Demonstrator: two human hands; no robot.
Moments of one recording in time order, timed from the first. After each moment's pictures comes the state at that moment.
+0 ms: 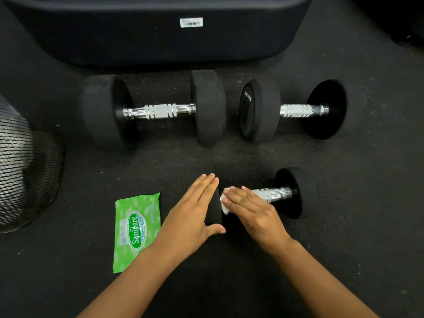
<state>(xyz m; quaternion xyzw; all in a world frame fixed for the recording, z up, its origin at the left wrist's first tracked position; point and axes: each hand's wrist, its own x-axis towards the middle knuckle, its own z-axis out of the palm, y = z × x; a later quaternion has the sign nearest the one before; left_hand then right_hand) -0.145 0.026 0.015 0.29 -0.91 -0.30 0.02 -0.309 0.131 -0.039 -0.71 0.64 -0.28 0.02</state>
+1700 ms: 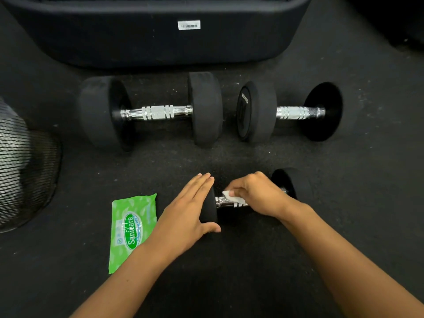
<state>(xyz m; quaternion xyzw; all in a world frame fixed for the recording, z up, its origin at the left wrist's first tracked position) -0.149 0.021 0.018 0.30 -0.91 -0.30 0.02 -0.342 0.080 0.015 -0.59 0.72 -0.12 0.34</state>
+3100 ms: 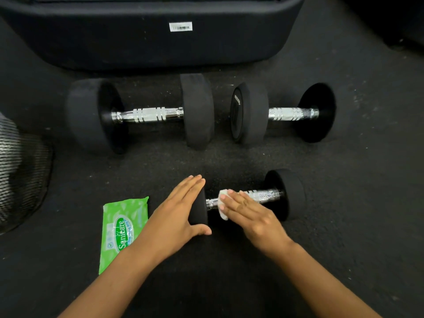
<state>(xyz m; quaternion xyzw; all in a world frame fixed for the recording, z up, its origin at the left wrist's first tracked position) -0.150 0.018 0.017 0.29 -0.91 -0.30 0.03 -0.331 0.147 -0.034 -0.74 0.63 -0.23 0.05</state>
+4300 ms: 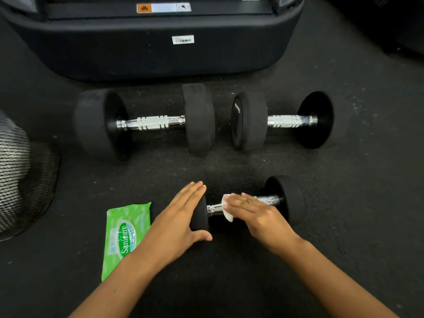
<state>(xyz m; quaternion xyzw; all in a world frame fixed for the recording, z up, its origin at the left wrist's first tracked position) -0.150 0.020 0.019 0.30 -0.90 -0.31 0.02 -0.344 0.135 -0.020 -0.72 0.64 -0.24 0.07</state>
